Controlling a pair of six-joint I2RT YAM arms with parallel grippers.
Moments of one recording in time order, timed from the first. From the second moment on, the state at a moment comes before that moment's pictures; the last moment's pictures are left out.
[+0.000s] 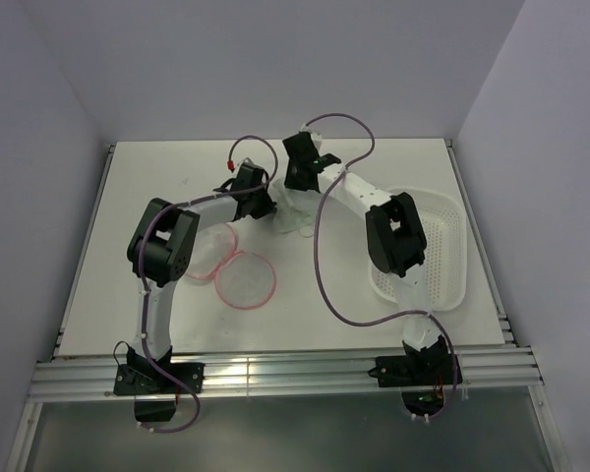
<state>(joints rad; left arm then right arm) -0.47 2.15 1.44 -0.07 -0.02 -0.88 0.53 2.25 1.93 -0.48 0.22 0.60</state>
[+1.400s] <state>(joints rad) -0.50 2.09 1.34 0.05 0.05 -0.88 0.53 2.24 1.74 -0.42 0.10 0.70</state>
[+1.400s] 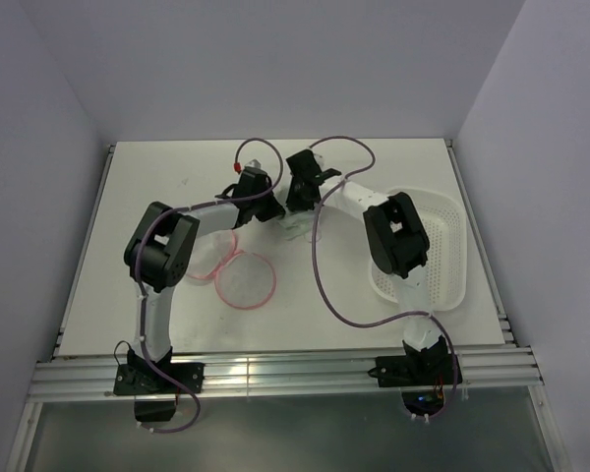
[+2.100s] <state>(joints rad) -0.50 2.16 1.44 -0.02 0.05 -0.88 0.38 1.90 1.34 -0.27 -0.04 0.72</state>
